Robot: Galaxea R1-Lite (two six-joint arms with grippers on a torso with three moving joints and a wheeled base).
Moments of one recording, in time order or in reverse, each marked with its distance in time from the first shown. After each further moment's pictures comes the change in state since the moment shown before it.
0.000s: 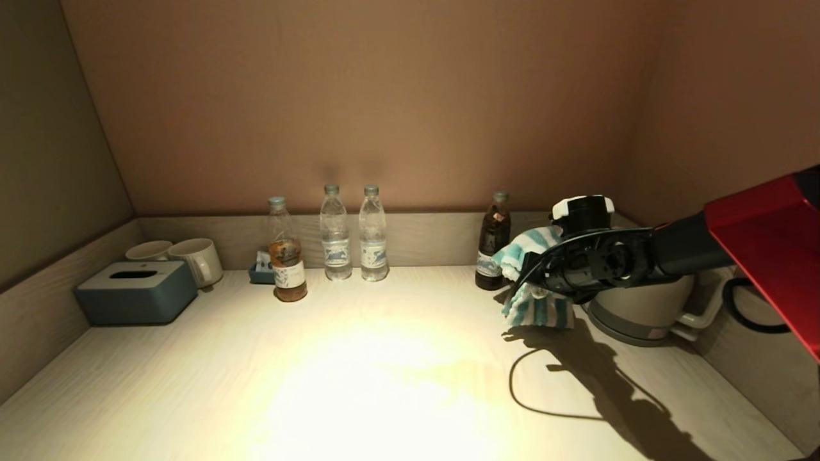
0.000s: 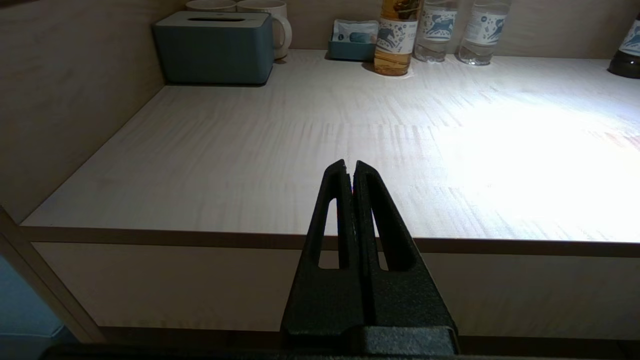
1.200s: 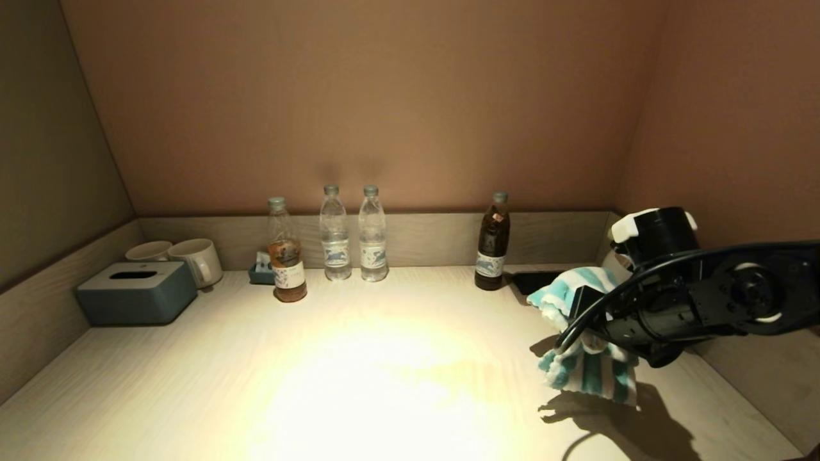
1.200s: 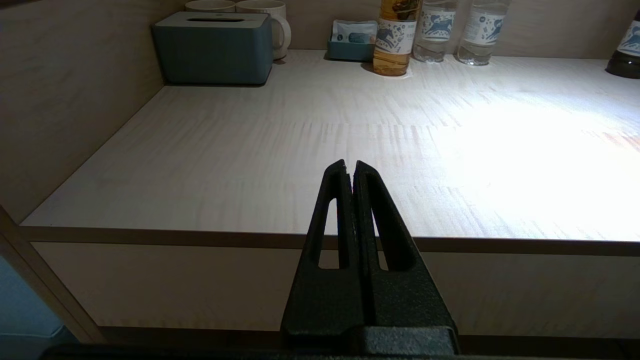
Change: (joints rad) left arm 0.000 0.000 0.000 0.000 0.000 0.000; right arm 0.030 -0.434 0.426 0.182 -0.041 0.183
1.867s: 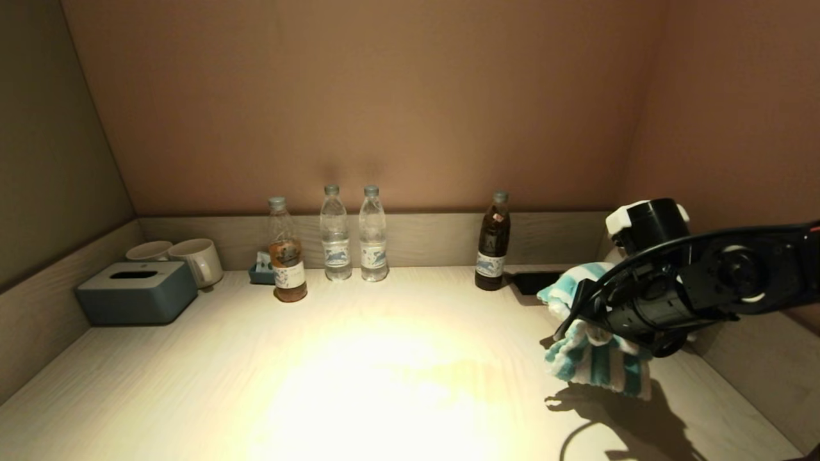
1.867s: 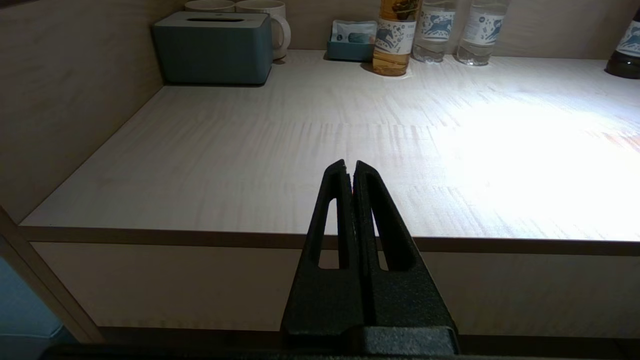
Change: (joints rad) left arm 0.000 0.000 0.000 0.000 0.000 -0.001; right arm -0.009 0.040 -0.080 0.076 -0.074 0.002
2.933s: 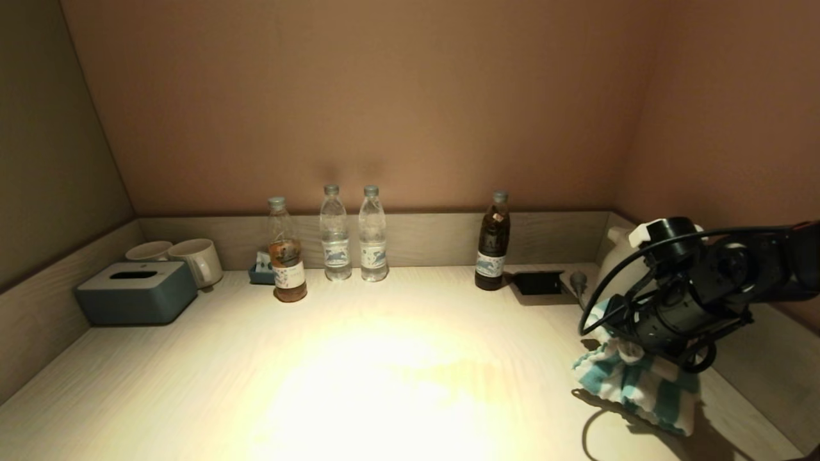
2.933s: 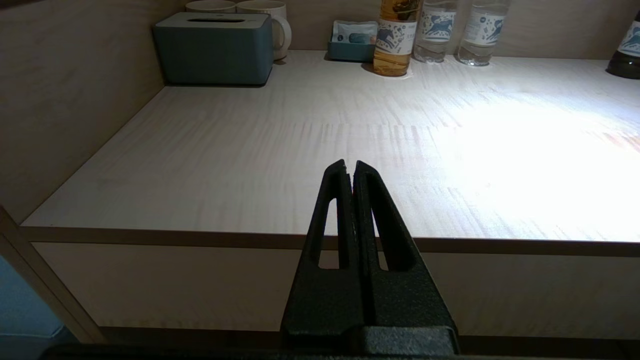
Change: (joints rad) left arm 0.000 0.000 0.000 0.000 0.000 0.001; right arm -0.160 0.097 -0.049 0.102 0.001 0.021
